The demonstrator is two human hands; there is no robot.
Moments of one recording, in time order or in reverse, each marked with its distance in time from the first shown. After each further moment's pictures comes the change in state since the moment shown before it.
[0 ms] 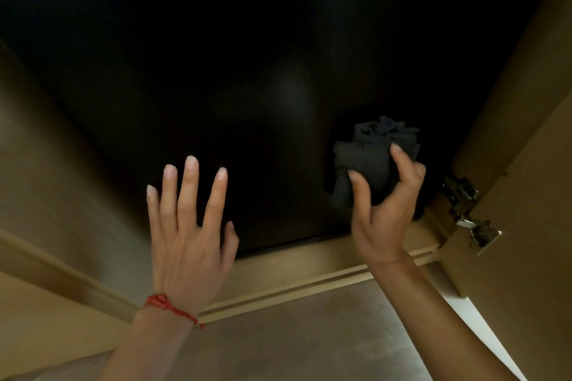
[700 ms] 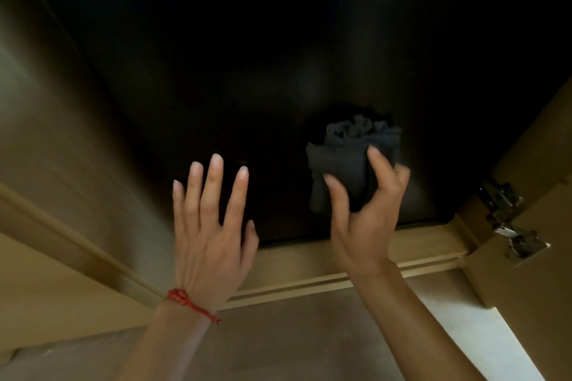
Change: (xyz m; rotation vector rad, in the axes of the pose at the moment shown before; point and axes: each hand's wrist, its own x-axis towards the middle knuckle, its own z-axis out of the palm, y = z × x) left_hand -0.017 -0.005 0.010 -0.063 0.017 -0.037; right_hand -0.022 -0.039 0.035 0.030 -0.099 -0.068
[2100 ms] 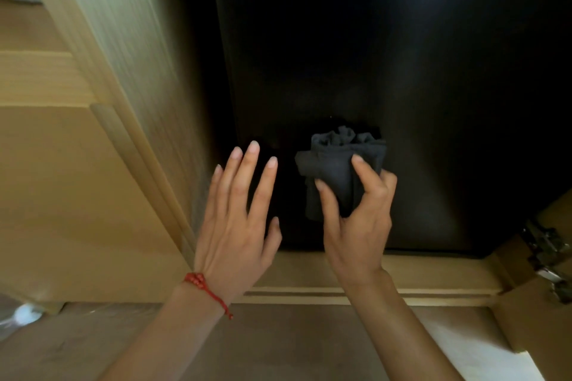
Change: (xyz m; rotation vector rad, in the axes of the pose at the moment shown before) left_hand 0.001 -0.030 -0.048 -0.093 -0.103 -0.067; right_hand -0.010 -0.060 0.043 -0.035 -0.146 -0.021
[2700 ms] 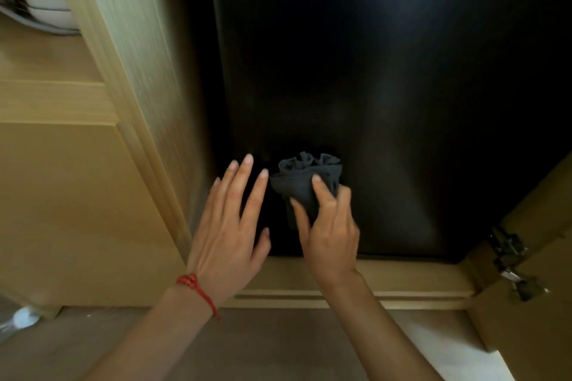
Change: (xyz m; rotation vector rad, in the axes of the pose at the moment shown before) left_hand -0.001 0.002 -0.012 -0.022 -0.114 -0.010; right_hand -0.008 0.004 0.003 -0.244 -0.086 -0.193
